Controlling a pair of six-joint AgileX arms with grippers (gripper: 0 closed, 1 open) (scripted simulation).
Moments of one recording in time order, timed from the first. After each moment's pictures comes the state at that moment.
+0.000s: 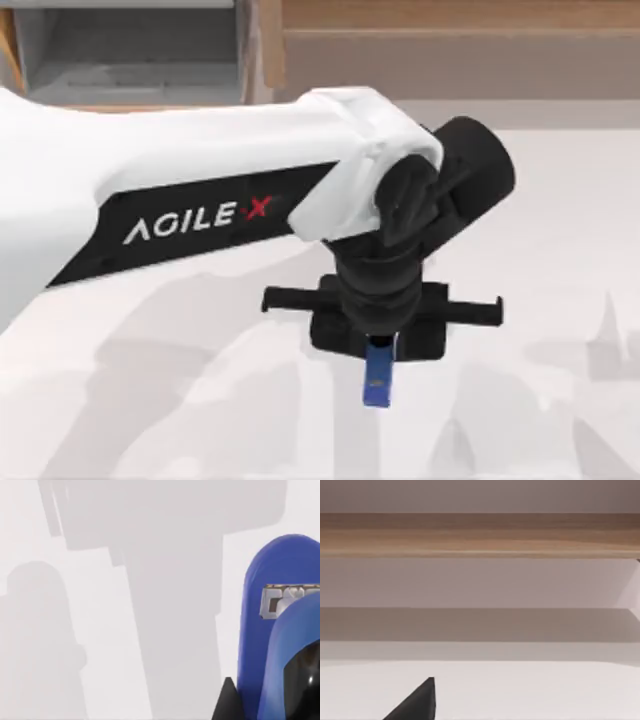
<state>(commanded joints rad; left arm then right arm) -0.93 1.96 1.52 -1.01 0.00 -0.77 0.00 0.00 0.00 0.00 0.00 0.00</state>
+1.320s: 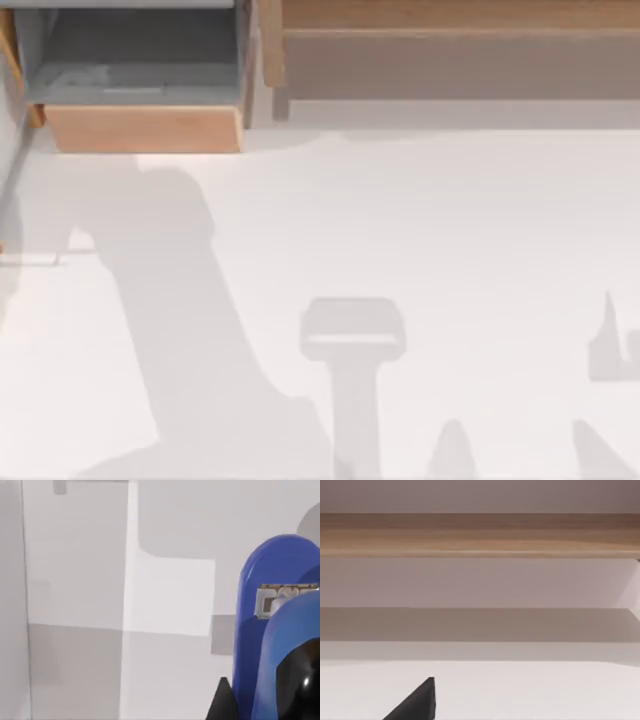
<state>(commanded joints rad) 0.33 2.58 2.54 -1.42 0.01 0.30 0.00 0.00 0.00 0.00 0.00 0.00</state>
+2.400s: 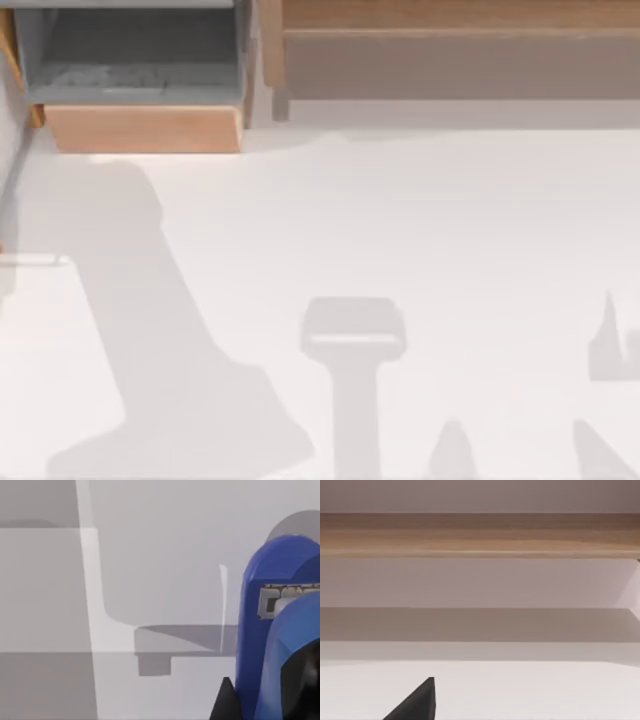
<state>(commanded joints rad) 0.33 2.65 2.50 -1.42 0.01 0.37 0.00 0.00 0.00 0.00 0.00 0.00</state>
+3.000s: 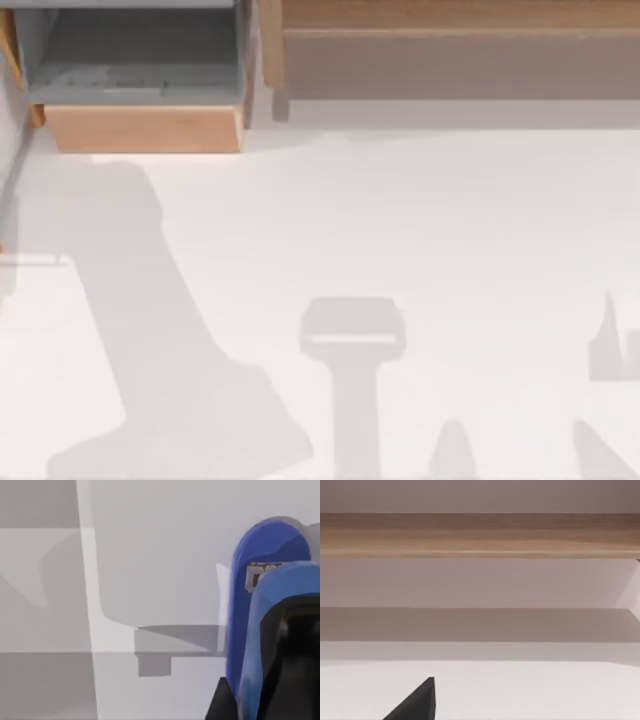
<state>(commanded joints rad) 0.33 2.65 2.50 -1.42 0.01 0.37 0.00 0.00 0.00 0.00 0.00 0.00</state>
